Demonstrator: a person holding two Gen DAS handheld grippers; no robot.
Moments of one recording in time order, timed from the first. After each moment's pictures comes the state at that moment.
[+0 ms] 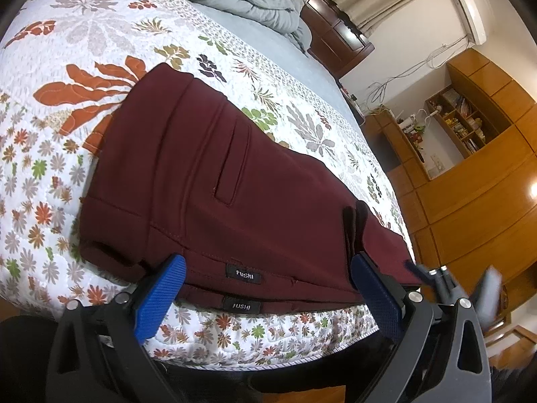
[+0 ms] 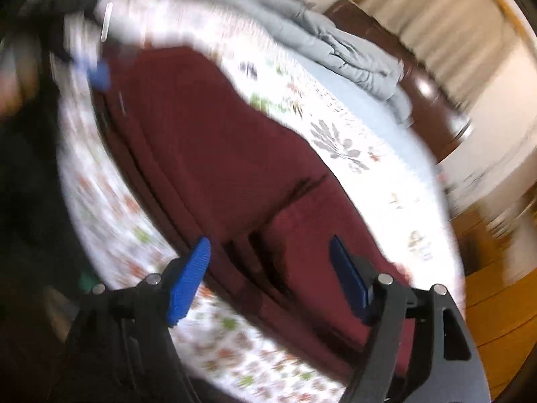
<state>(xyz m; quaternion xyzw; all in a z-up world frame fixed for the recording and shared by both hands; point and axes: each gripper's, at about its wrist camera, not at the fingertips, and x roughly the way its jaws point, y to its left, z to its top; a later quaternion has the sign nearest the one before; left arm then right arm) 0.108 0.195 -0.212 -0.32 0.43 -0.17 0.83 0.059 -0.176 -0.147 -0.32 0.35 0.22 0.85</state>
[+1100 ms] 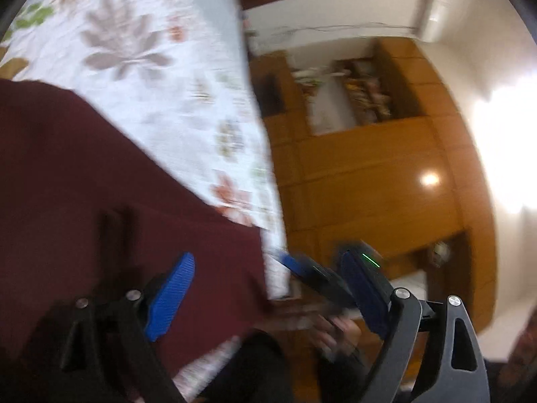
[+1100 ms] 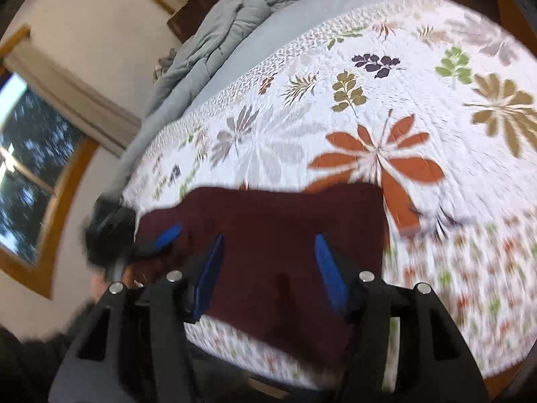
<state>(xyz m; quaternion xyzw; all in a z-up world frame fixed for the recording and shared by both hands) 0.238 0.013 -0.205 -0.44 0.43 -0.45 0.64 0.191 -0.466 -0.134 0.25 0.49 0.23 0.80</state>
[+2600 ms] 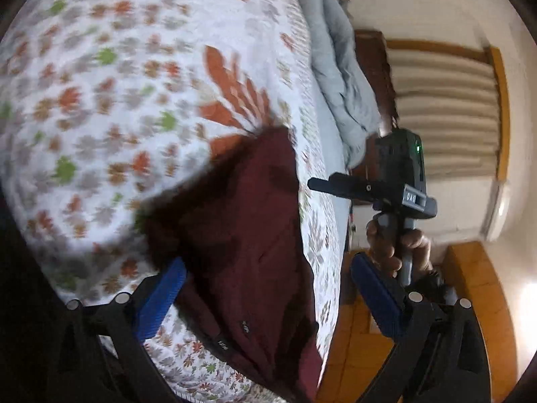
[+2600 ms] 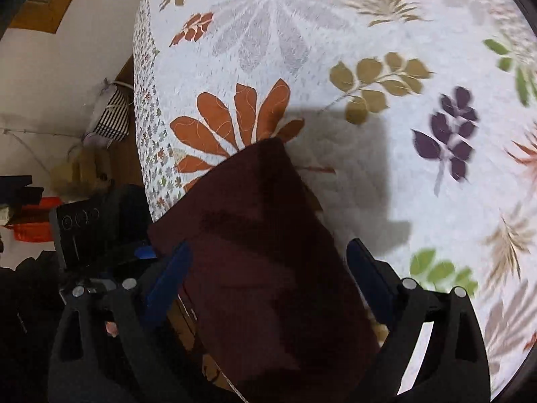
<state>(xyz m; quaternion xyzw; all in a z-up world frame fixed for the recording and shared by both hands) 0.072 0.270 -0.278 -0.63 0.29 0.00 0.72 0.342 0.119 -0.175 -0.26 0.68 0.52 0.45</state>
